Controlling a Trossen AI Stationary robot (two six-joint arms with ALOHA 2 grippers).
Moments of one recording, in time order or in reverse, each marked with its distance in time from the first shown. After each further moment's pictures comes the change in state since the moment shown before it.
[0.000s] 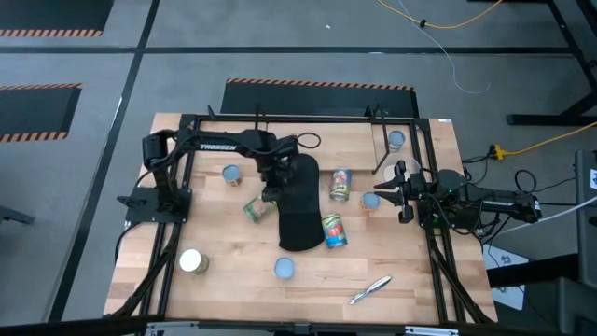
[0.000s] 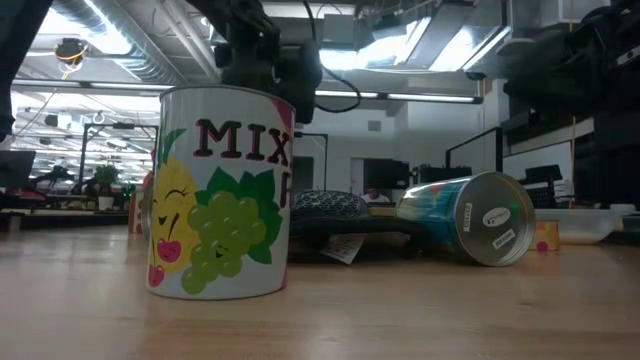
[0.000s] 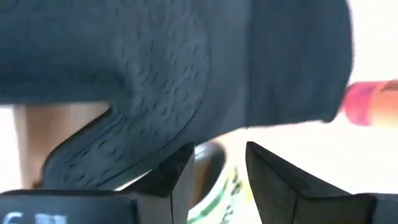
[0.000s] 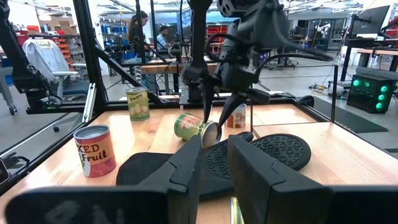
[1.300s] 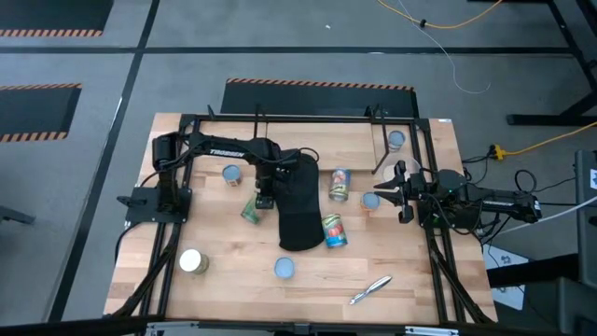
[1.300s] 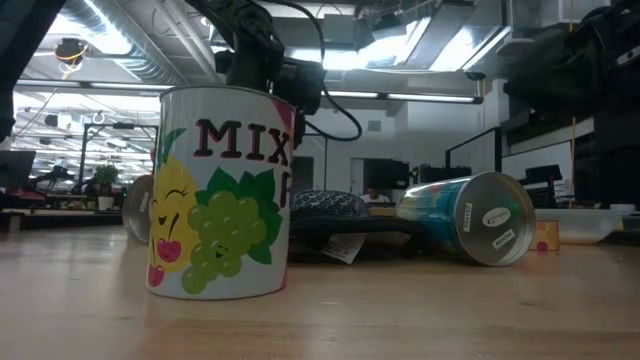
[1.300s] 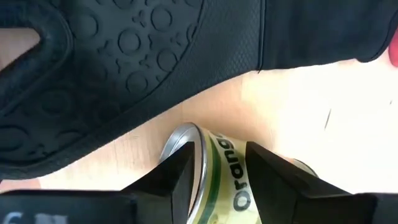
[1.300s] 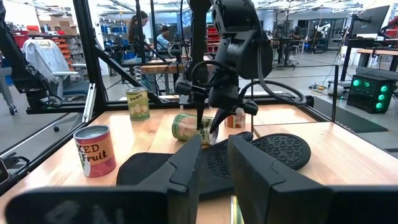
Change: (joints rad) left arm -0.041 0.077 0.000 -0.129 -0.047 0.058; right arm 0.000 0.001 0.000 0.000 0.000 0.000
